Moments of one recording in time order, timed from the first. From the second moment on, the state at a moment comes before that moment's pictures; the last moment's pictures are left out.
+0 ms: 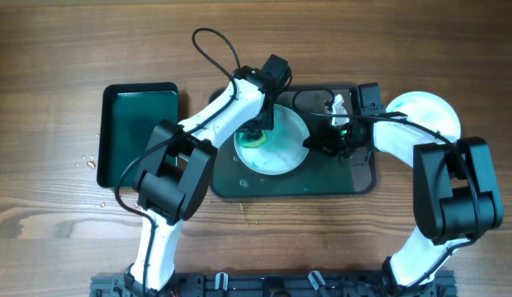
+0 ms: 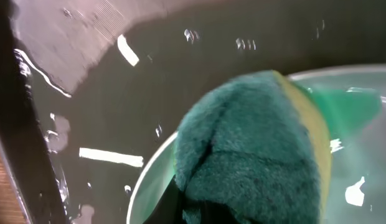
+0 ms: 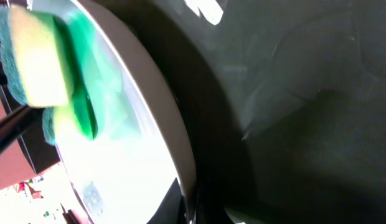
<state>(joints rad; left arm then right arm) -0.57 2.20 1.67 -1.00 -0.17 -0.54 0.13 1.90 0.94 -0.33 -0.68 0.36</state>
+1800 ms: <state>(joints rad) -0.46 2.21 1.69 -1.08 0.00 -0.54 0.15 1.90 0.94 -0.33 -0.69 0.37</state>
